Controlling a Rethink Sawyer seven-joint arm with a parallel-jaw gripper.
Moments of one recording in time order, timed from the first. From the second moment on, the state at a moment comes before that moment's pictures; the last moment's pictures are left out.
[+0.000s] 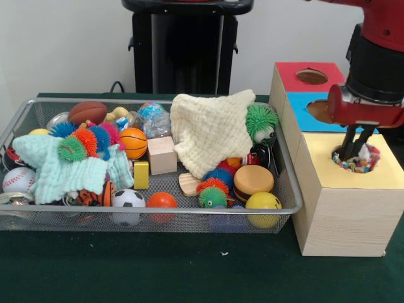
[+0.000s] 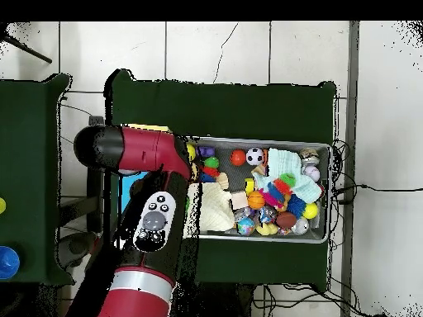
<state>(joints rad) 0.26 -0.32 -0.34 1.21 0.35 0.76 1.62</state>
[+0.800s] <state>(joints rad) 0.26 -0.29 -0.37 1.16 0.34 0.82 1.62</state>
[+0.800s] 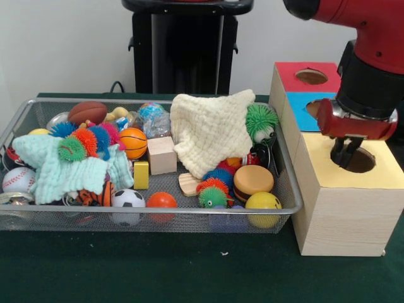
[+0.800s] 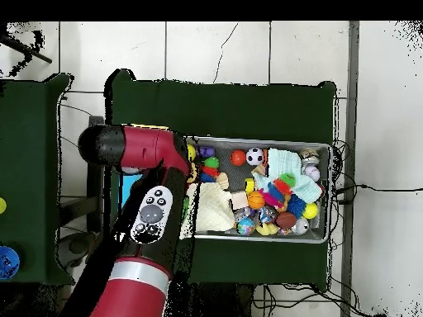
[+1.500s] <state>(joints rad) 0.14 -0.50 -0.37 1.04 0.32 1.30 1.62</state>
